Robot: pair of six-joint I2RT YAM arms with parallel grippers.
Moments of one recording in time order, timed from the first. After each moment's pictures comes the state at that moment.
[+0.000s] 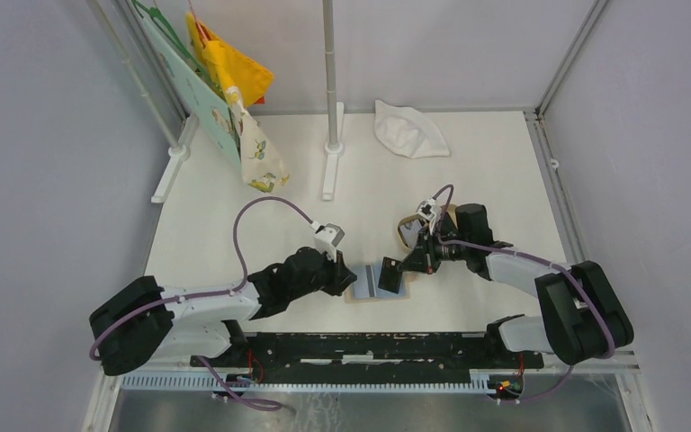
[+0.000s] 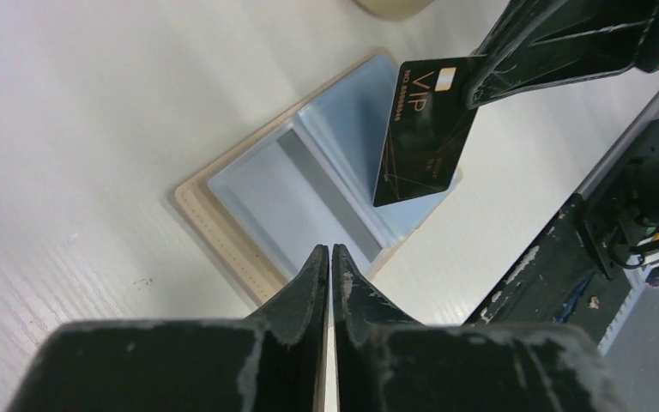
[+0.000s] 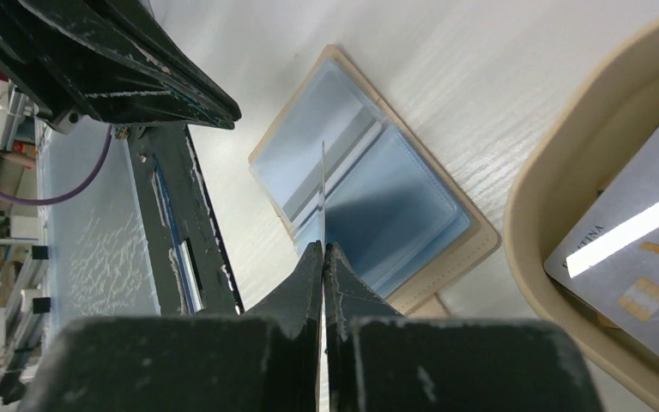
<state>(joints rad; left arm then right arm) -1.00 1.15 0.36 0.31 -0.07 -0.58 0.31 1.32 0.41 0.17 -0.97 0.13</state>
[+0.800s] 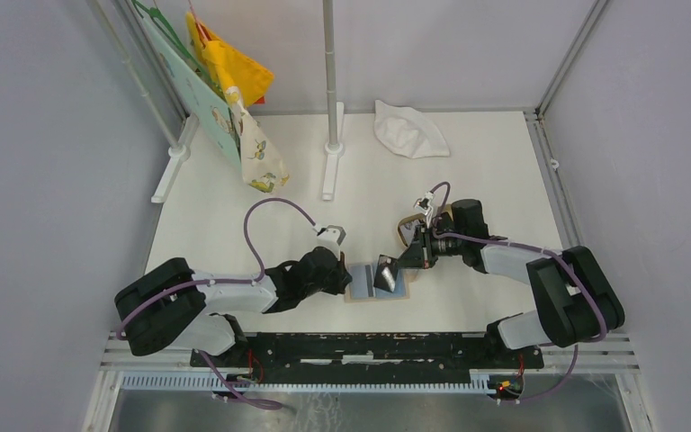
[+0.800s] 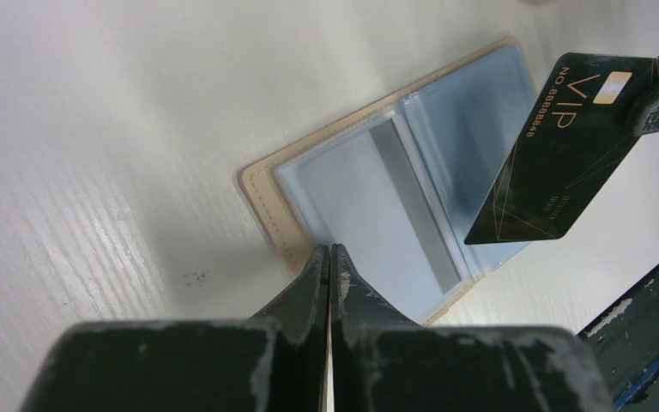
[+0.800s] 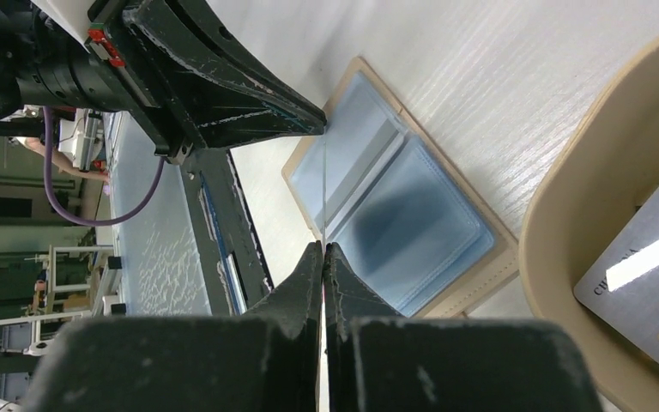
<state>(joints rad) -1.00 1.36 0.41 0.27 -0.19 -0.67 0.31 1.43 0.46 0.22 -1.02 0.29</state>
